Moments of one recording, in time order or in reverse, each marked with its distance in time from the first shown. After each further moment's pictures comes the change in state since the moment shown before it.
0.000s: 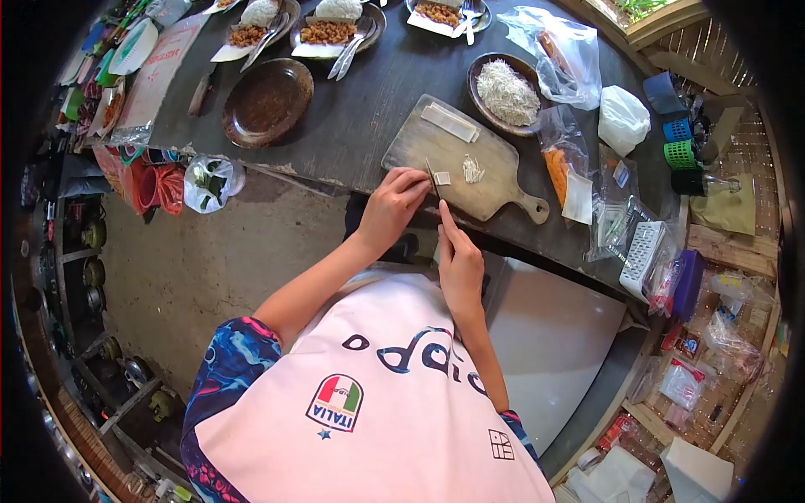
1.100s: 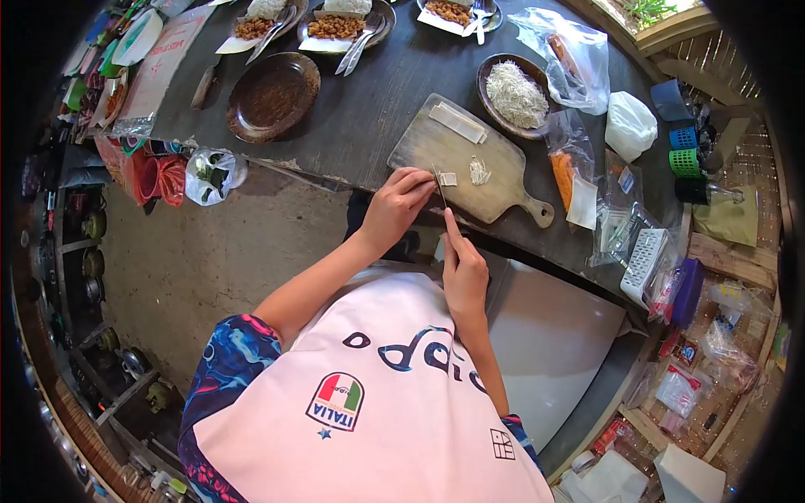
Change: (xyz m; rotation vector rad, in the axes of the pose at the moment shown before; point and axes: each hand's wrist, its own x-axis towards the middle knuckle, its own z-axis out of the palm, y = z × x) left_hand -0.002 -0.004 0.002 -0.016 0.040 0.013; right_hand -0.009 0.005 -0.001 -0.067 -0.030 0.009
